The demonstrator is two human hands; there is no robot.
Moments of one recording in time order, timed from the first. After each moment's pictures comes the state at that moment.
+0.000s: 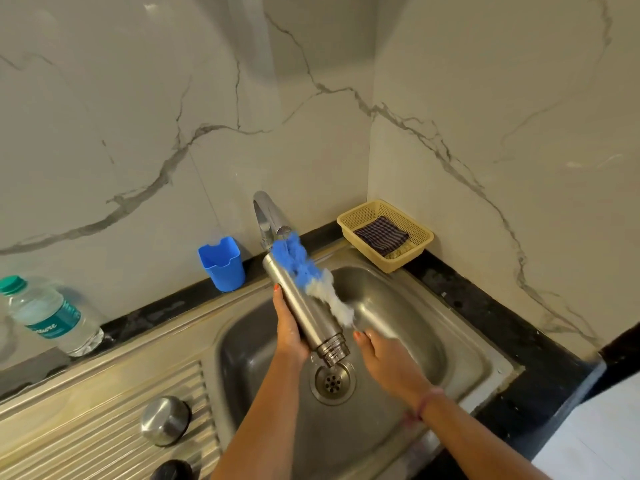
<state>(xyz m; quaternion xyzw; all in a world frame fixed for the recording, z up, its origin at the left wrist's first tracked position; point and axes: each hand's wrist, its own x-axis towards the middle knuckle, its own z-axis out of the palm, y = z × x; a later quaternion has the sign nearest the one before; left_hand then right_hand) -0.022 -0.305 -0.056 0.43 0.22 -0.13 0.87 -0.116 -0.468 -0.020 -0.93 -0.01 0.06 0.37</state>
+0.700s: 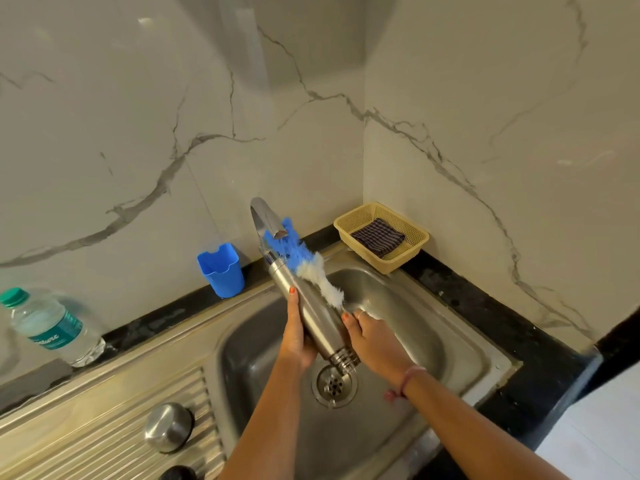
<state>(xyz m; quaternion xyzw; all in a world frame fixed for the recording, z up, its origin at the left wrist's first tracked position) -0.035 -0.309 -0.044 0.45 0.17 -0.17 0.86 -0.094 -0.453 -0.003 -0.92 0.00 0.04 0.39</state>
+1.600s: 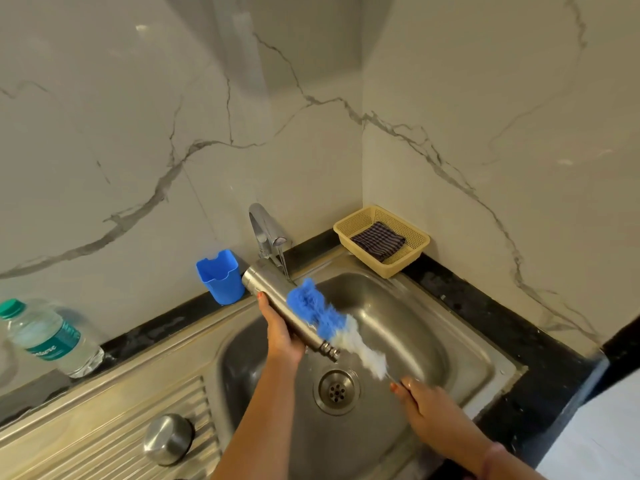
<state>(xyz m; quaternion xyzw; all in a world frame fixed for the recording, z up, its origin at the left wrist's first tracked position) -0.008 -0.293 -0.048 0.39 0.24 -0.10 0.89 -0.172 -0.513 -0.045 -0.91 0.02 0.14 0.39</state>
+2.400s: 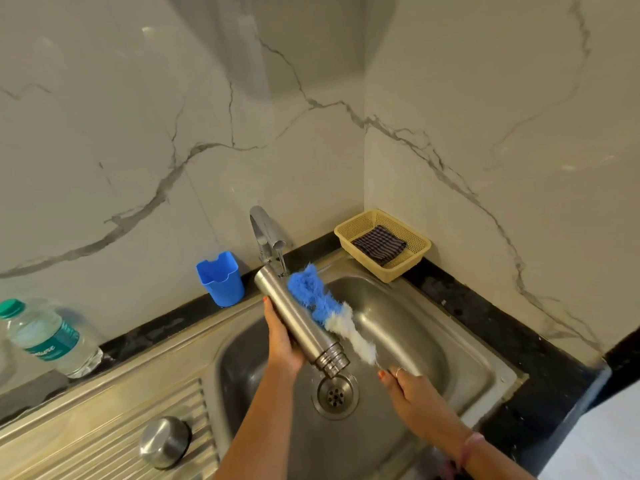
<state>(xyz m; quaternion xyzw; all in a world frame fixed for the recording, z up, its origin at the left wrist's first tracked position) -0.015 -0.291 -0.050 0.44 0.20 -0.14 0.86 -0.151 -0.500 -0.045 -0.91 0.00 0.09 0.40</state>
